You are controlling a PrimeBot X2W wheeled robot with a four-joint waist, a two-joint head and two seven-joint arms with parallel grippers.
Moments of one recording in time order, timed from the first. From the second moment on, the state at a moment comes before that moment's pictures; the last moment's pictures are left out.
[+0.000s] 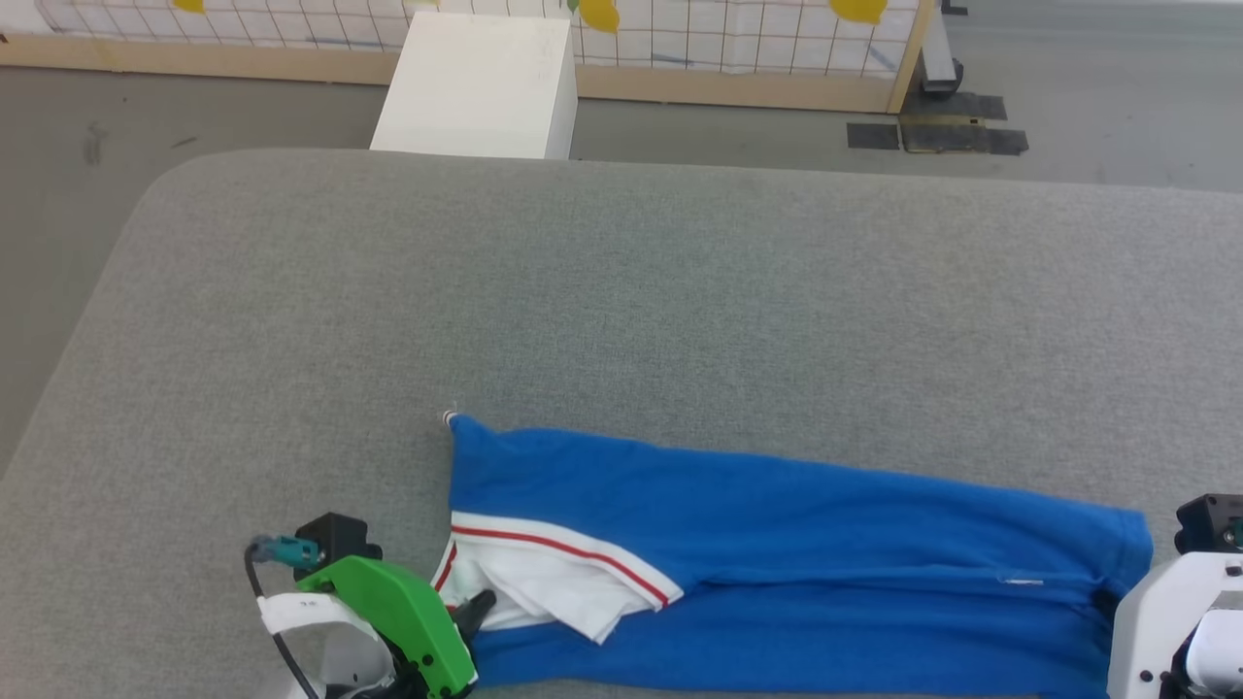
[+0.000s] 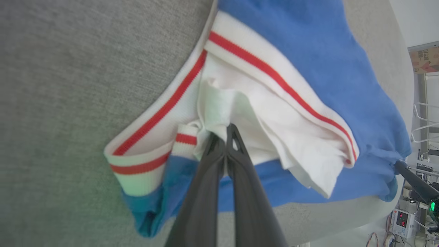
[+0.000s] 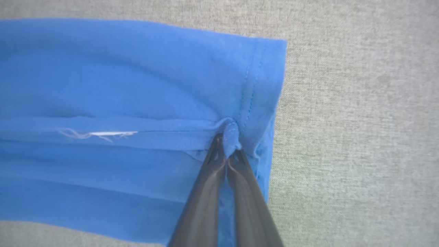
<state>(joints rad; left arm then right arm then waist) -0.08 0.30 -0.37 0.16 -1.03 0.21 0.46 0.01 -0.26 -0.19 0.17 0.29 0.13 0.69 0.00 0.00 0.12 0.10</state>
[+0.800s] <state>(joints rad) -0.17 0.45 -0.24 -0.09 -0.76 0.20 0.05 0.08 -0.40 -0.26 0.01 0.42 0.13 0.78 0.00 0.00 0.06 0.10</state>
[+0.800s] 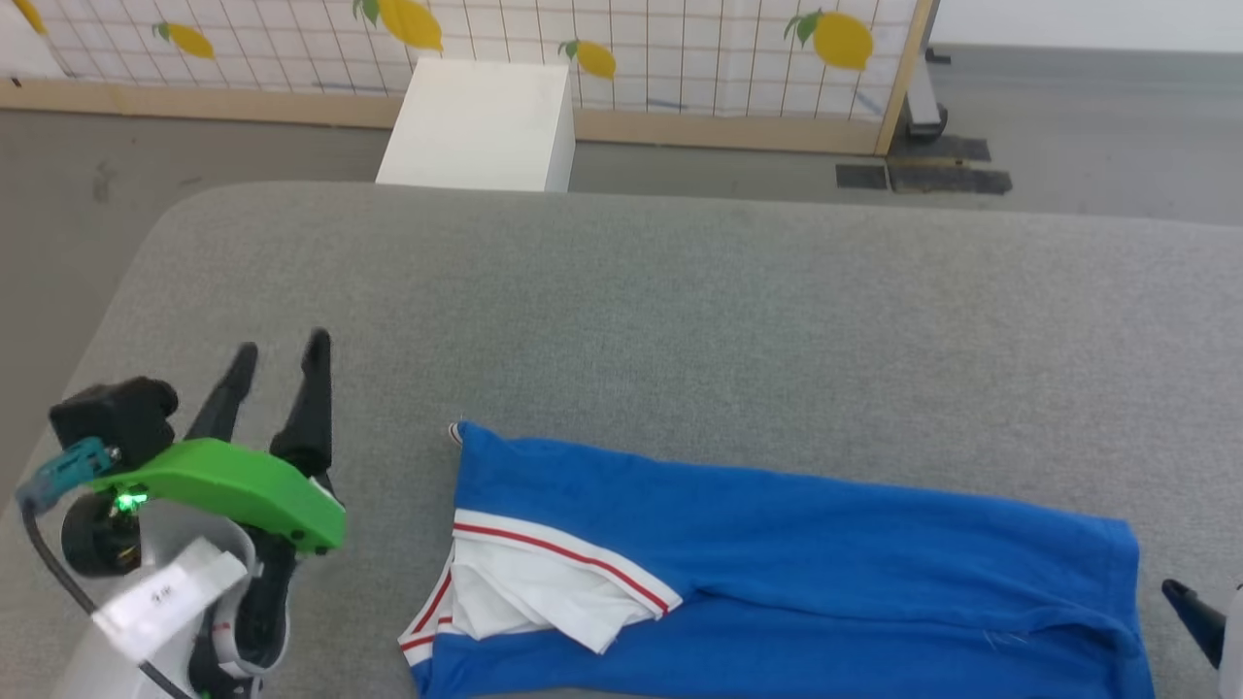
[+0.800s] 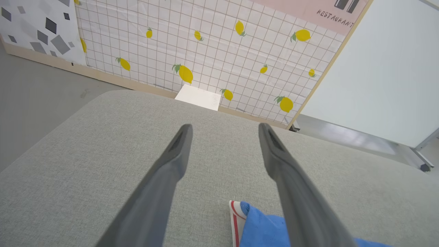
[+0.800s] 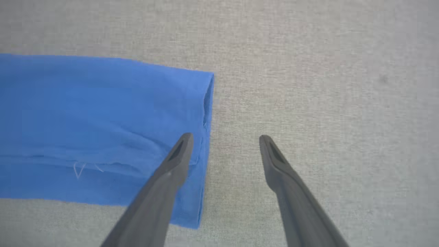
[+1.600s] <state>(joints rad) -0.20 0.26 -0.17 0.05 -0.40 0.05 -0.26 0.00 -0.49 0.01 0.16 0.58 0.13 0.75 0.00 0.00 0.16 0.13</state>
